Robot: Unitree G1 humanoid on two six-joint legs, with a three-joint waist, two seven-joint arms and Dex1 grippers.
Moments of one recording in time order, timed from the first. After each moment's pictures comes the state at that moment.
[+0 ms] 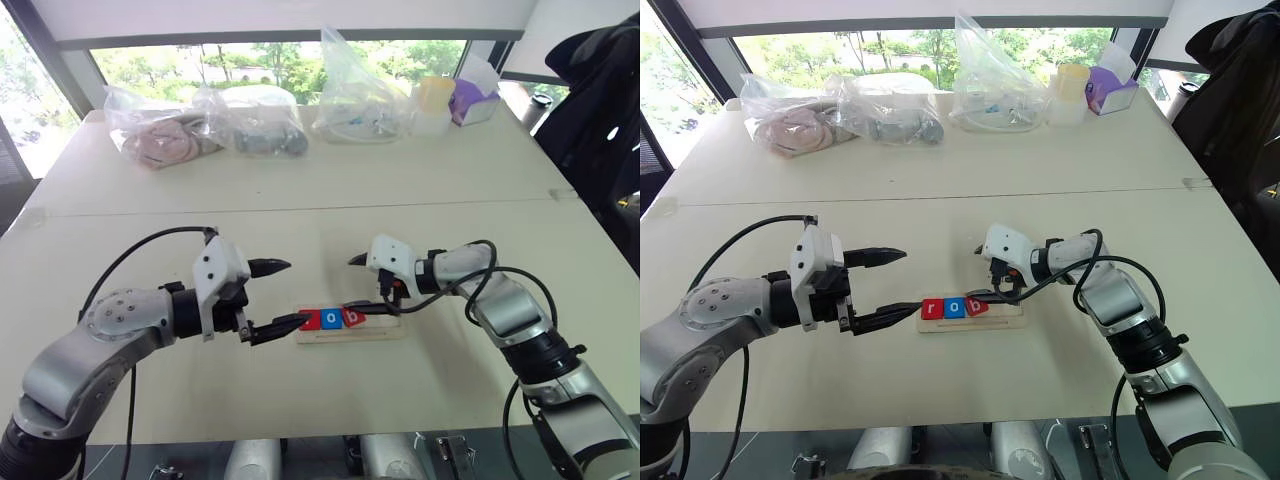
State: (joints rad) left arm -0.13 0.76 0.05 -0.68 -0.70 0.68 -0.76; right arm -0.53 -0.61 0.32 -0.06 0.10 0.45 1.07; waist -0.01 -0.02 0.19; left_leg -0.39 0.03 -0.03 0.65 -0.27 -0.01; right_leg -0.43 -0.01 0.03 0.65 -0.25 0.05
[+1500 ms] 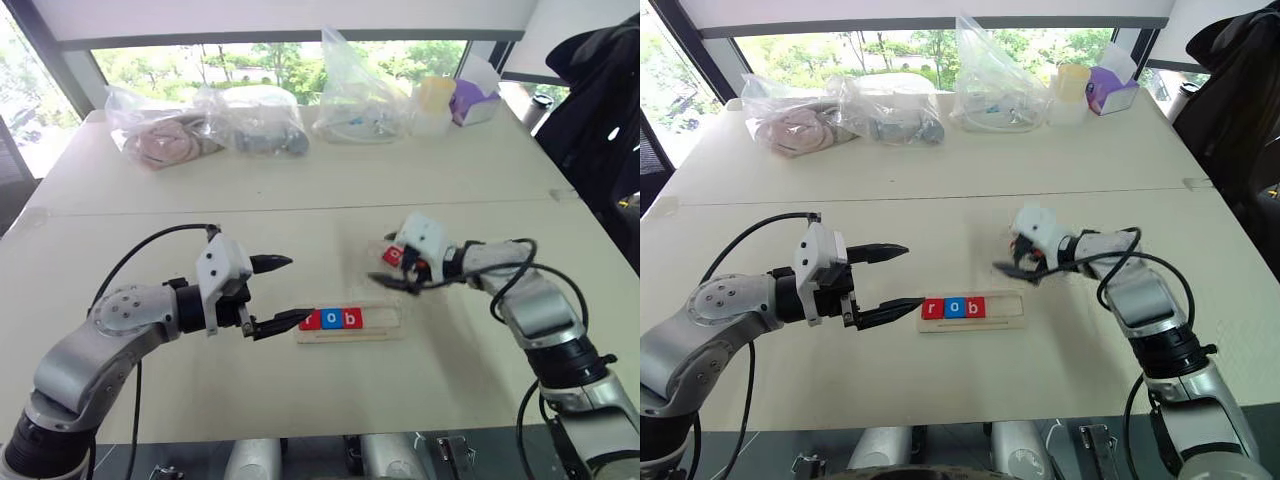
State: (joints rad) left arm -0.15 0.73 0.03 -0.65 -0.65 0.64 -0.78; right arm -0.50 -0.62 0.11 -0.11 0.10 0.67 0.79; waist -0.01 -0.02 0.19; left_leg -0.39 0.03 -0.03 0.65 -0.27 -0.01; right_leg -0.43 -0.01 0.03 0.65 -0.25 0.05
